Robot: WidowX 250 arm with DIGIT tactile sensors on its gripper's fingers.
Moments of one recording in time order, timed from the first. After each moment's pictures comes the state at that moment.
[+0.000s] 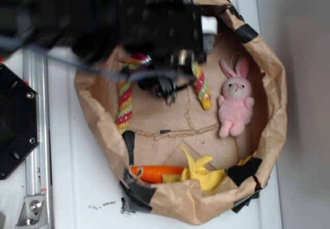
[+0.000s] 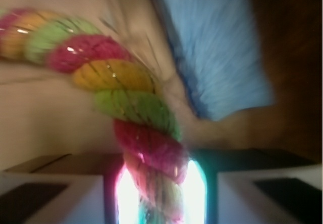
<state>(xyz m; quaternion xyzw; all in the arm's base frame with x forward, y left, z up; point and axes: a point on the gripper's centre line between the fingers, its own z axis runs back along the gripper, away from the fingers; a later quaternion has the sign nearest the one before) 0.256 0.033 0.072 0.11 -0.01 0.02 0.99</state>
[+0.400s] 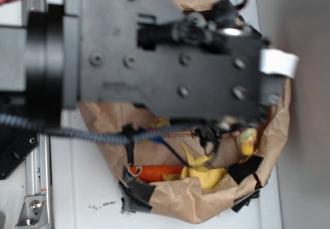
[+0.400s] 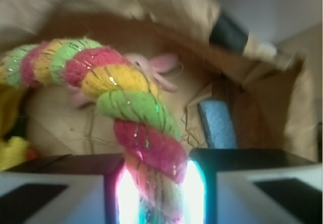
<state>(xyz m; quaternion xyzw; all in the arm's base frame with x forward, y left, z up) 0.287 -0.012 0.154 0.09 -0.06 -0.02 0.99</state>
